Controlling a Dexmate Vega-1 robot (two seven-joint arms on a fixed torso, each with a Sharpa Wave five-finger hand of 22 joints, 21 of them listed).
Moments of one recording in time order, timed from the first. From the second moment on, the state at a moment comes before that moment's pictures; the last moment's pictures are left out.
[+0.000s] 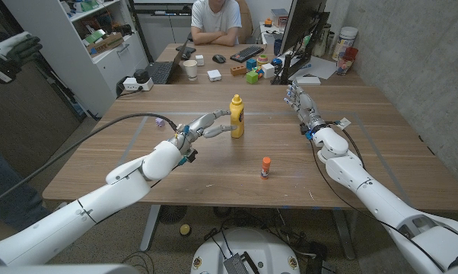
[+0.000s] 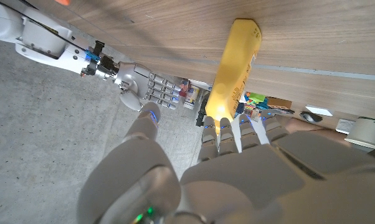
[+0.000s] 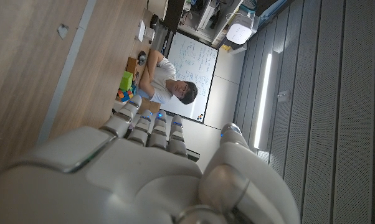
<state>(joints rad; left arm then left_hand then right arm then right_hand) 1.02 0.88 0.51 -2.06 0.15 0.15 0.13 0.45 -0.03 0.58 -0.18 0.18 0.15 0.09 0.22 0.19 0.05 0.10 0.22 0.23 0.00 0.14 0.19 0.18 -0.08 0.21 0.19 0.18 -0.76 -0.44 -0.42 -1.28 0.59 0.32 0.01 0.24 0.08 0.24 -0.07 0.21 0.19 0.01 0.19 0.19 0.15 0.07 0.20 0.19 0.07 0.01 0.20 0.21 0.20 0.00 0.19 0.17</state>
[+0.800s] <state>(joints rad) 0.93 0.86 0.61 -2.08 0.29 0.18 0.01 0.48 -0.03 0.58 -0.18 0.18 0.15 0.09 0.22 0.19 0.05 0.11 0.23 0.23 0.02 0.16 0.19 0.18 -0.08 0.21 0.20 0.18 -0.77 -0.45 -0.41 -1.30 0.59 0.31 0.00 0.25 0.08 0.24 -0.07 0.21 0.19 0.00 0.19 0.19 0.16 0.06 0.20 0.19 0.09 0.02 0.20 0.20 0.22 0.02 0.19 0.17</state>
